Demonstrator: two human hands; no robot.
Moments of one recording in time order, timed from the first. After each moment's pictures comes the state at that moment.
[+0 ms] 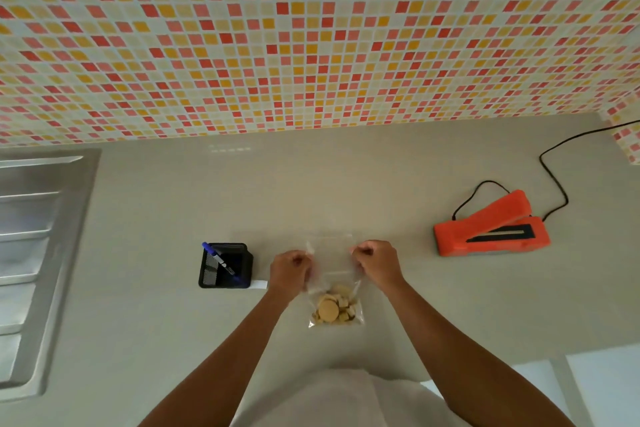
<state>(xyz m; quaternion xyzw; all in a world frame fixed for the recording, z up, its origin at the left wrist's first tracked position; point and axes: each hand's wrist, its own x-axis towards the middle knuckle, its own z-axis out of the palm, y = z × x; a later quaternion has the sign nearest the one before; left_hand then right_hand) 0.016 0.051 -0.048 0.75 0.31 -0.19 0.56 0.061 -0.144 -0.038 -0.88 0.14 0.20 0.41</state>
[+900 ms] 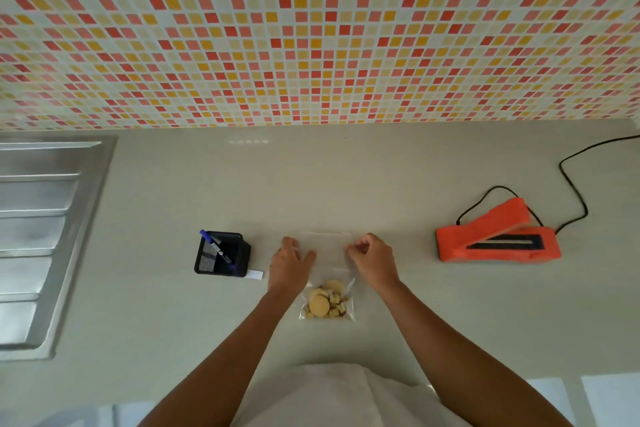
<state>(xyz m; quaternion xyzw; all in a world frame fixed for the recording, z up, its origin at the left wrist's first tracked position) 0.014 0.025 -0.028 0.85 0.30 -0.13 0.41 0.066 -0.152 -0.039 -0.89 0.11 0.22 0.39</state>
